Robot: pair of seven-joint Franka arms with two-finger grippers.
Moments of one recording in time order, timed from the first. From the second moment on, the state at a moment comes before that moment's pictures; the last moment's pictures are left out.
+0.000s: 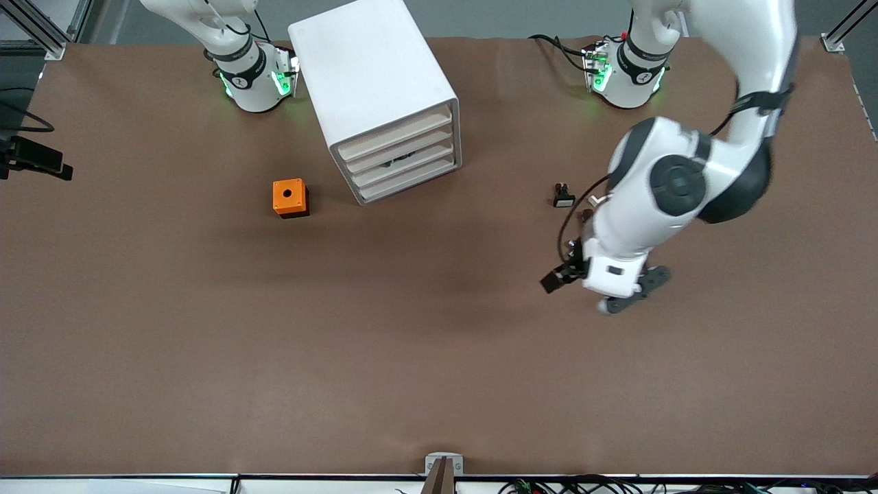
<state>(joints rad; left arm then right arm) -0.19 0.38 -0.23 -1.53 0.00 1.97 -0.89 -0.01 0.10 -0.09 -1.36 -0.01 1.33 -0.08</state>
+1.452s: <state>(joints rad) 0.03 -0.04 -0.09 -1.54 0.03 1.51 -0.22 0.00 -0.10 -0.08 -1.60 -0.01 1.47 -0.08</state>
